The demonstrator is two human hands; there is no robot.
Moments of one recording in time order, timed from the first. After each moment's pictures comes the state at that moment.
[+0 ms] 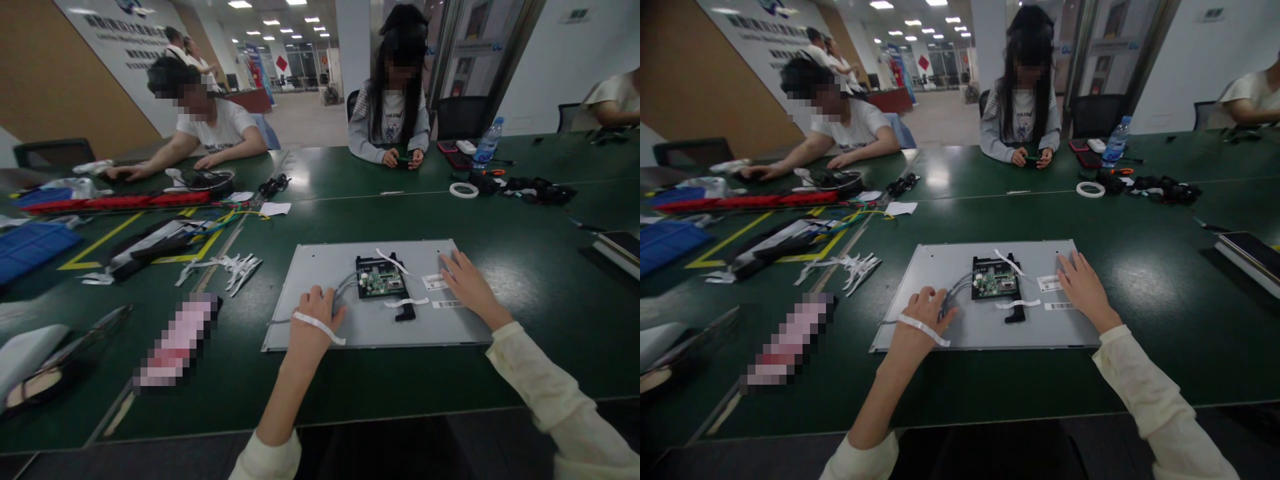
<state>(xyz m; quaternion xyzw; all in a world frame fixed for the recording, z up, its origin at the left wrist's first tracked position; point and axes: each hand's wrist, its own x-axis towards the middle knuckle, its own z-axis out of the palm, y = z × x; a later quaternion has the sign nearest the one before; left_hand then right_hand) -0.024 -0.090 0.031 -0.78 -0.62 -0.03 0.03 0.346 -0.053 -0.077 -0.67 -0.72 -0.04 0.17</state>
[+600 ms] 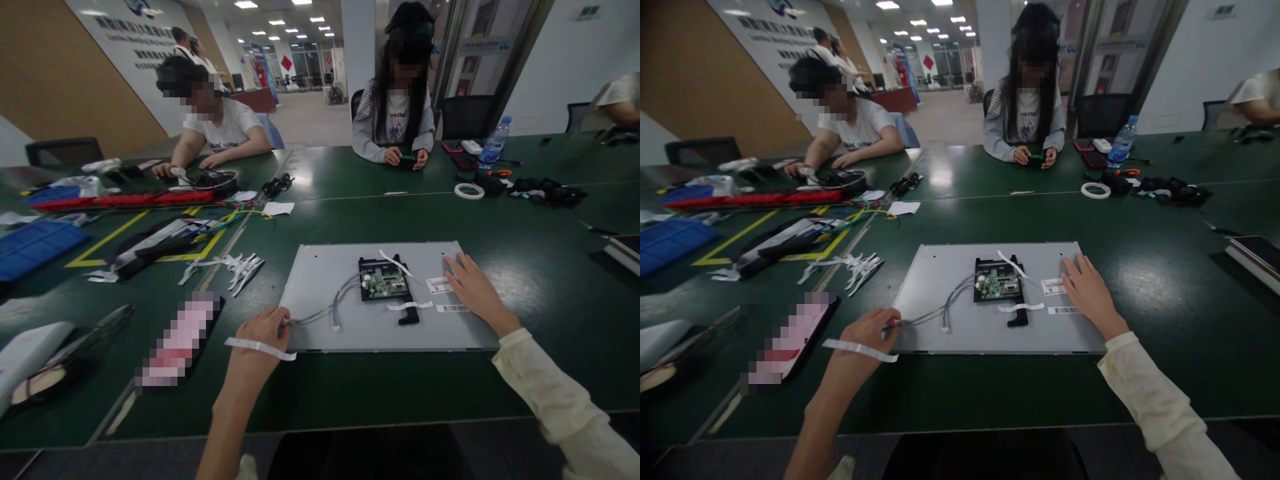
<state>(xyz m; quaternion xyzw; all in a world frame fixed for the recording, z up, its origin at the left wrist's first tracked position) -0.114 -0.105 0.041 -0.77 -0.64 -0.01 0.00 0.348 -0.051 -0.081 -0.67 -0.73 -0.03 0.16</state>
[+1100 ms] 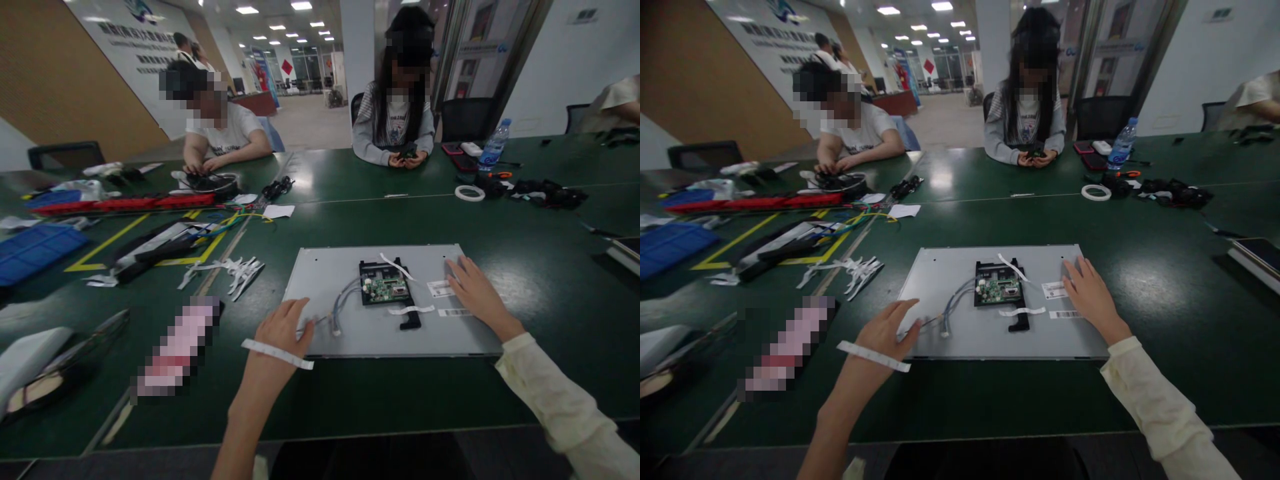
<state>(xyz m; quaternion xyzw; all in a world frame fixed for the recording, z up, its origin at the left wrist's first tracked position) -0.080 -0.105 0.051 -0.79 -0.61 -0.08 -0.01 0.348 -0.049 -0.086 -0.67 -0.73 -0.05 0.15</state>
